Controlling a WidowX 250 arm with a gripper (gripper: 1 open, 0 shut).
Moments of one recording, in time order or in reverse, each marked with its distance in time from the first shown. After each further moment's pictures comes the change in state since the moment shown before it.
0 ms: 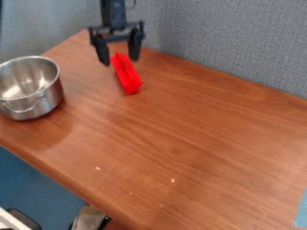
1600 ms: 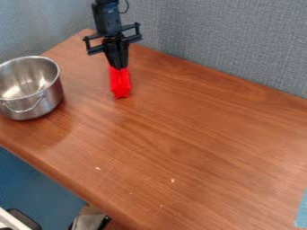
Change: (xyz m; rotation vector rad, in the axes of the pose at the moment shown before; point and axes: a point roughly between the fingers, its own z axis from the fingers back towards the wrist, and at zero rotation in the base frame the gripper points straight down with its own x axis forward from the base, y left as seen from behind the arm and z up) arm -0.013 0.012 0.009 -0.151 -0.062 0.065
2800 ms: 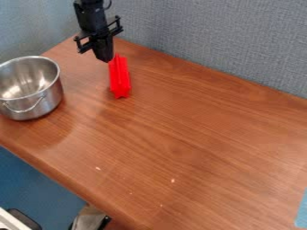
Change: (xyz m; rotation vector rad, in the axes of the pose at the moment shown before) arm 0.048 0.003 0.004 -0.092 -0.153 0.282
